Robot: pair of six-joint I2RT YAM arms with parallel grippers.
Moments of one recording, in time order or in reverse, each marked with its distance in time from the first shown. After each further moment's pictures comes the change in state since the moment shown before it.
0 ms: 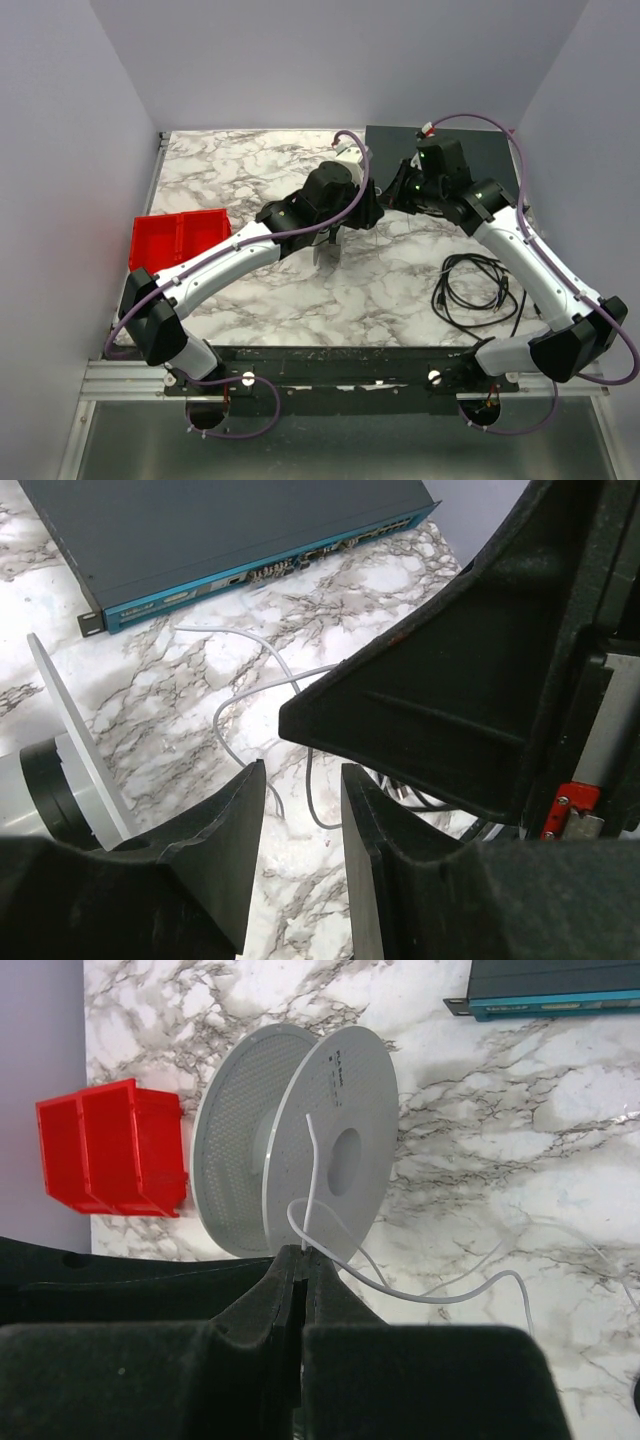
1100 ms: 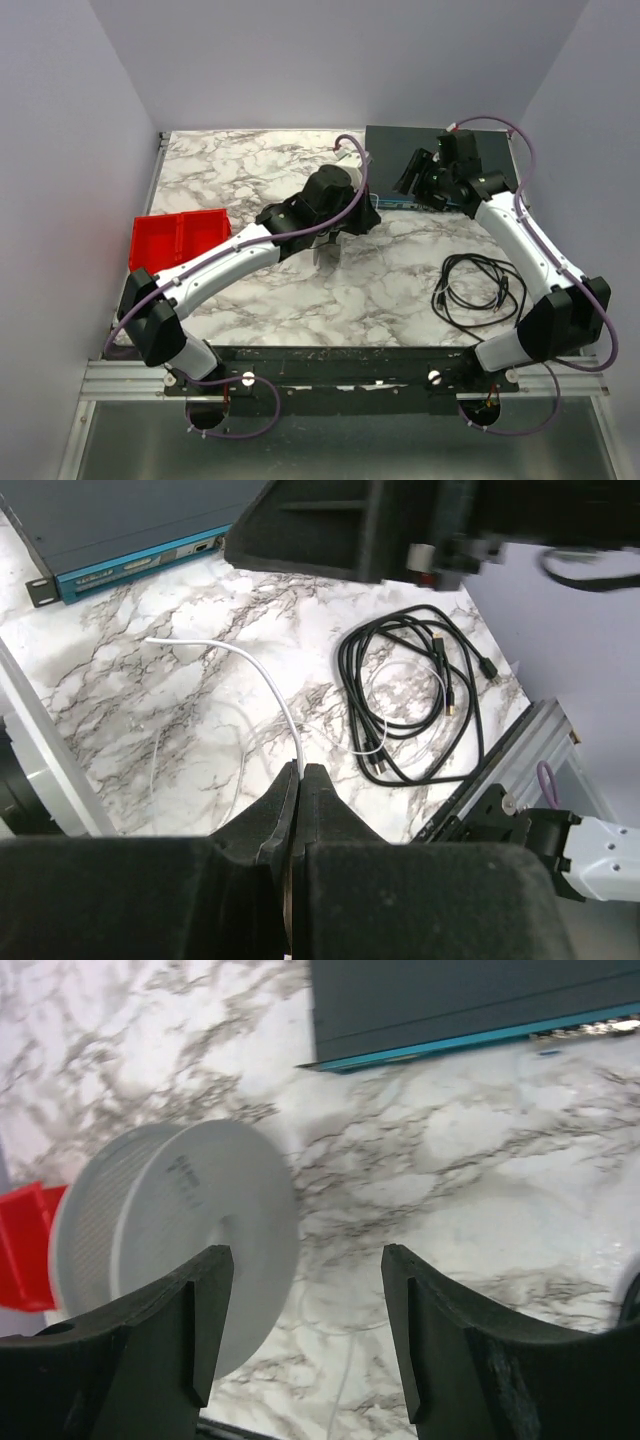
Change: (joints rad) left arm 0.000 0.010 -0.032 0.021 0.081 -0.039; right arm -0.184 0.080 -0.036 0.055 -0.021 -0.027
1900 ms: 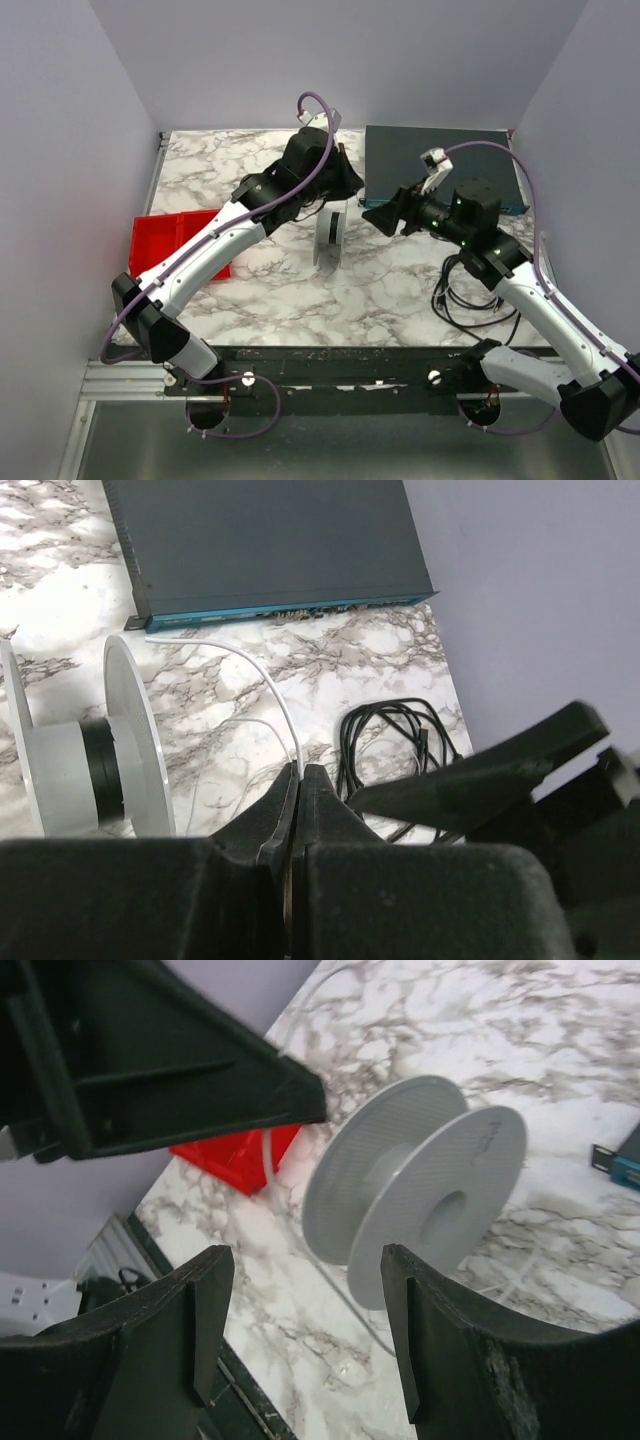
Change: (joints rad) left arm 0.099 -0.007 0.281 -0.275 -0.119 -0.177; right arm 0.122 -0.428 -0.421 0.521 -0.294 -0.195
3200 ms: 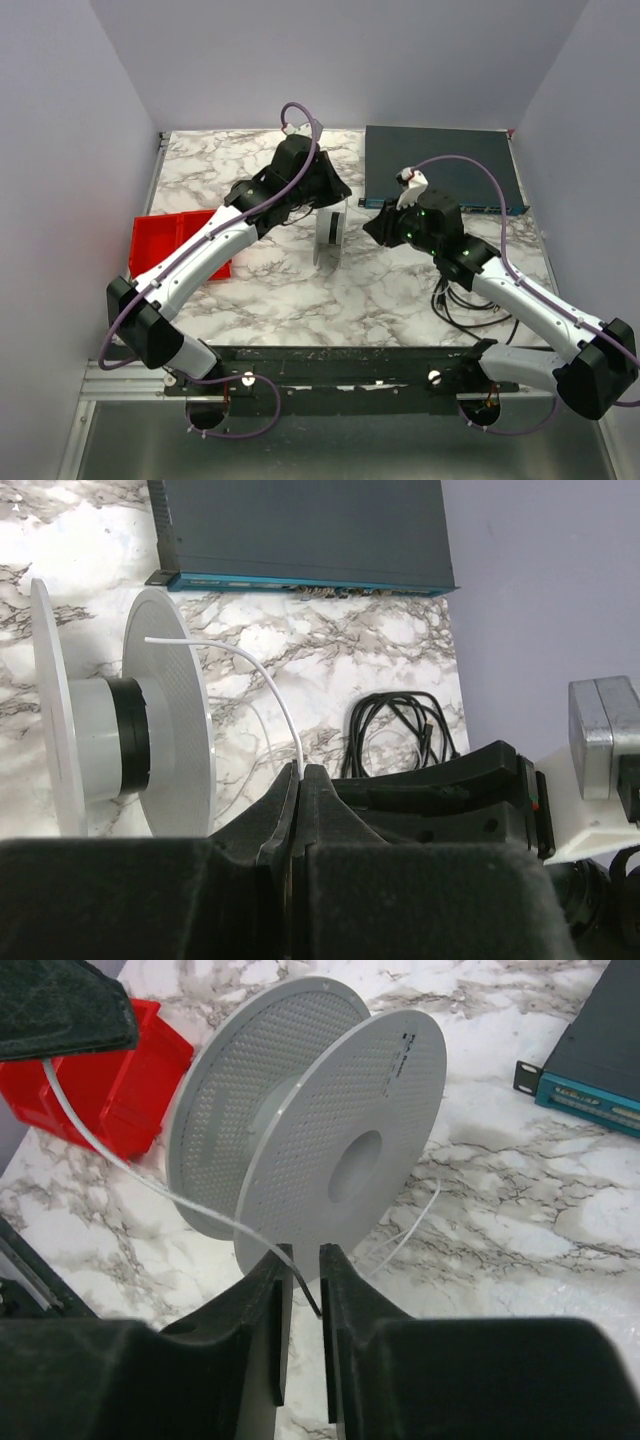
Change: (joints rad) left arm 0.071 -0.031 -0.130 0.024 0.067 -0.091; right arm 0.148 0.122 -0.109 0.034 0.251 -0.101
